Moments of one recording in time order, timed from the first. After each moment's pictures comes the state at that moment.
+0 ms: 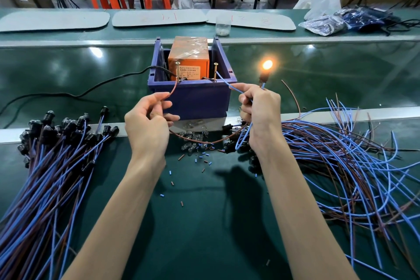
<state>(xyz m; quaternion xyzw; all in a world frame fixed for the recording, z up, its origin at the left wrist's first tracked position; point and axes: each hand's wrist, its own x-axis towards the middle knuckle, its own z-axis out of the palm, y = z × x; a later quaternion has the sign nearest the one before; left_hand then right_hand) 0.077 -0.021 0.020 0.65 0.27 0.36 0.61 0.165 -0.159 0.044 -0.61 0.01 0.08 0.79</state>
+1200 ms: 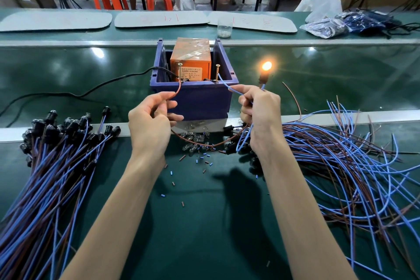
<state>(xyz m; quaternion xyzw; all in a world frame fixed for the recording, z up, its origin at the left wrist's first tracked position) 0.074 -0.018 0.026 0.66 0.25 0.32 0.62 0.163 -0.158 0.043 -0.61 -0.01 0.09 0.79</state>
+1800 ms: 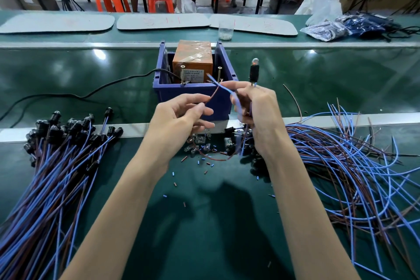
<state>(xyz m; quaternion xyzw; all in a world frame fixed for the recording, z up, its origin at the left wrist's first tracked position) 0.061 -0.039 0.056 0.71 0.13 0.16 0.67 0.155 -0.162 0.059 -0.64 -0.12 0.14 0.75</state>
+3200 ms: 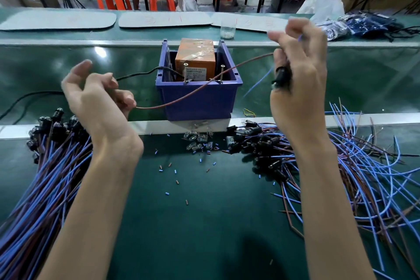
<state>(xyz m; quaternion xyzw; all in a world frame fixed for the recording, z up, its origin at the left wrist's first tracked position) 0.046 0.001 0.083 0.43 0.25 0.49 0.72 0.144 -0.189 0.092 -0.79 -0.29 -0.34 0.41</state>
